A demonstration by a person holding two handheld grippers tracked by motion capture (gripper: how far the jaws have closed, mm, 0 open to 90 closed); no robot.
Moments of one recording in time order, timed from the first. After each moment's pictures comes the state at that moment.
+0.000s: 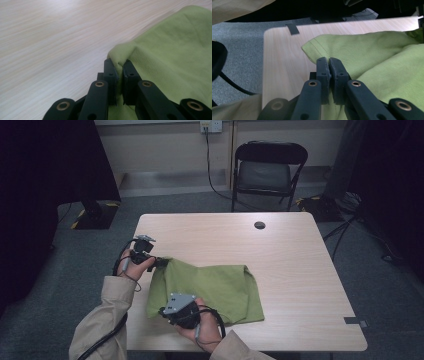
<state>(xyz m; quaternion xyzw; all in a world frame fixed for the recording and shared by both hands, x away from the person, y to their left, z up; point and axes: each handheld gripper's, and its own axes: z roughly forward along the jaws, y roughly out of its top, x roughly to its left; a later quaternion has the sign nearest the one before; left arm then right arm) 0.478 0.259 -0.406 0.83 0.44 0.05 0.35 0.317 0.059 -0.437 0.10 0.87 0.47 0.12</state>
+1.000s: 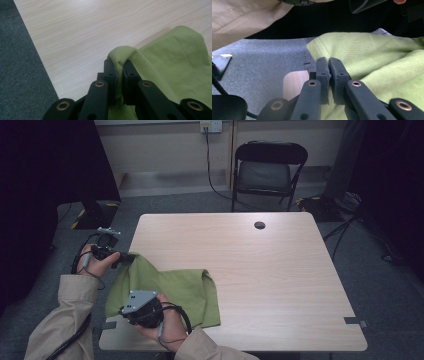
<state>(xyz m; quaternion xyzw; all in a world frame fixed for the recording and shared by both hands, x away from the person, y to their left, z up) 0.456 0.335 -0.357 0.82 0.48 0.10 0.30 0.307 0.140 -0.399 0.07 0.85 0.51 0.09</state>
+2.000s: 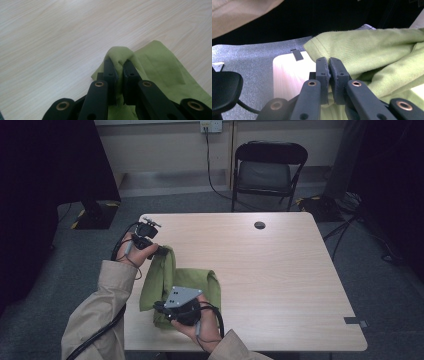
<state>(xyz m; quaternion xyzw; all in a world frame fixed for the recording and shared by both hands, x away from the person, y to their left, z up) 0.482 0.224 -0.340 0.85 0.44 0.08 0.28 0.313 0.052 -0.407 0.13 0.83 0.53 0.10</state>
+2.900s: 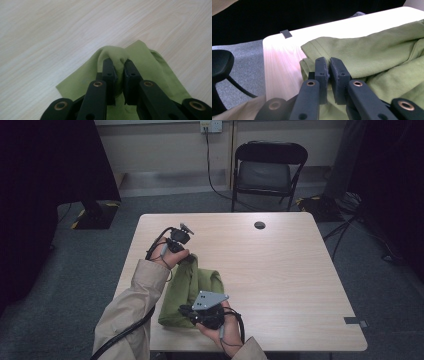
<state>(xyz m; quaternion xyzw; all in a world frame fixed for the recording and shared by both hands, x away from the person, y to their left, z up) 0.496 0.144 -0.373 0.88 0.41 0.03 0.24 0.316 -0.003 -0.443 0.18 0.83 0.52 0.09</state>
